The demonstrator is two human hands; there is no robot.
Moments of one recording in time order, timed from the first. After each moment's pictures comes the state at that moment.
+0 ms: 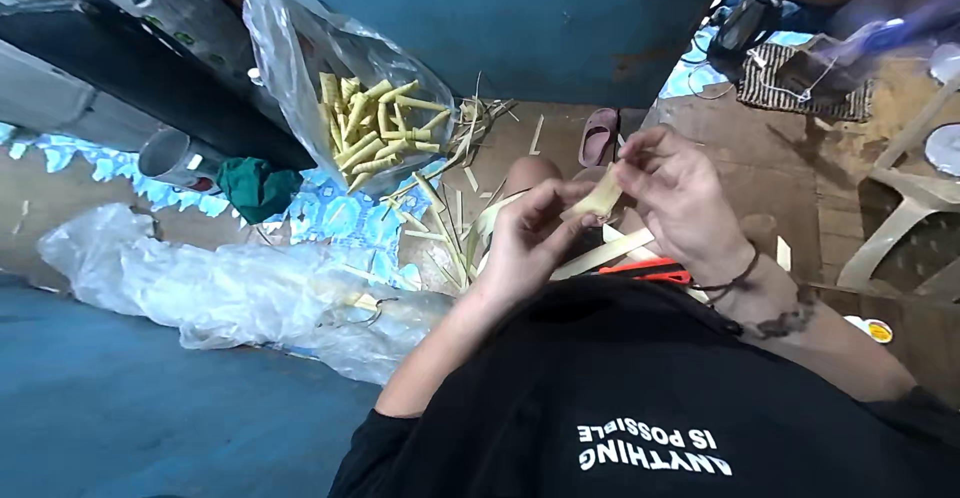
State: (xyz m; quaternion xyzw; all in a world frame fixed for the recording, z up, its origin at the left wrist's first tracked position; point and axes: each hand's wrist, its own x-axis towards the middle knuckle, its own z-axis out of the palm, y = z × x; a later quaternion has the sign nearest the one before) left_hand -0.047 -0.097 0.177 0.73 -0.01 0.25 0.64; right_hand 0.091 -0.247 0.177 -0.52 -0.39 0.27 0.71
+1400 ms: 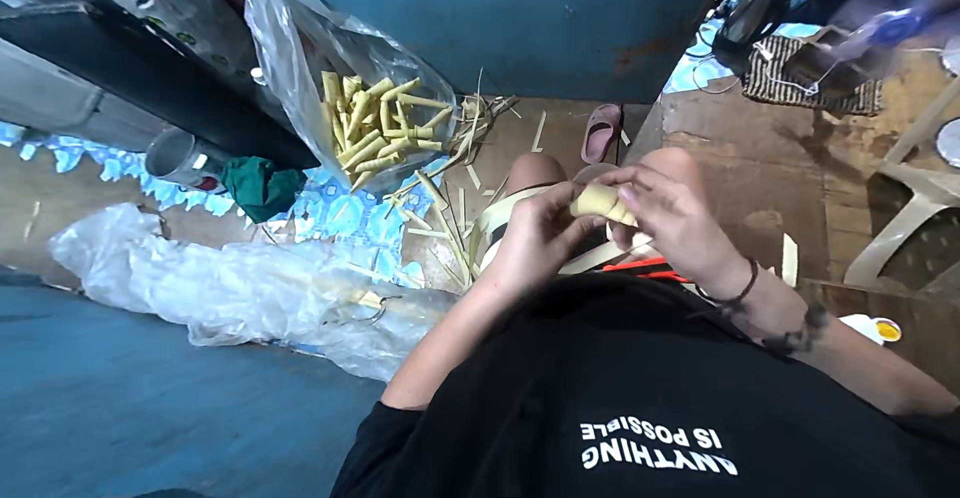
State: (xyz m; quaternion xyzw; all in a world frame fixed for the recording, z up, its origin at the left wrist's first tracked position) left_hand -0.040 -0.092 0.169 0.82 0.04 0.18 0.54; right_hand 0.085 -0.255 0.164 -0.63 -0.37 0.30 0.61
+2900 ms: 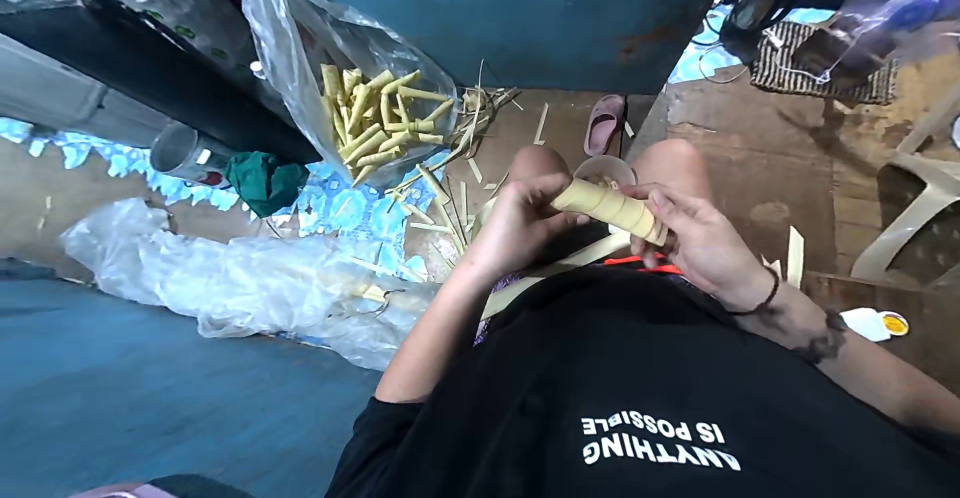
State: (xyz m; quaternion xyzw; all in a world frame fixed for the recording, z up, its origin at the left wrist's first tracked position) left_hand -0.040 -0.068 0.173 0.81 0.05 0.10 0.58; right_hand 0.085 -0.284 0.144 -0.62 -0.27 0.36 0.64
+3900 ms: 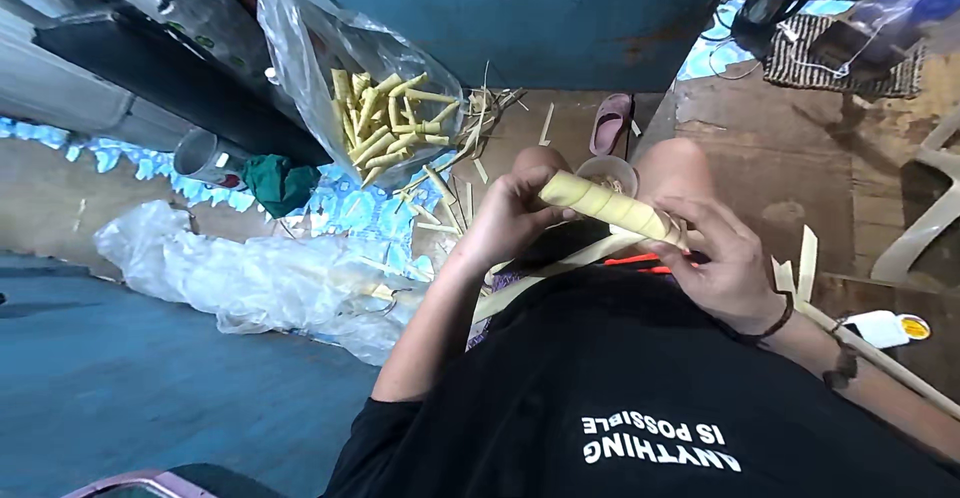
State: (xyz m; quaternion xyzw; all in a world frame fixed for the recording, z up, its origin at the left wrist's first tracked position) left_hand -0.037 -0.059 0.176 0.80 0.06 0.07 0.59; right_hand 0.087 -0.318 0.117 -0.71 -0.45 0.09 0.54
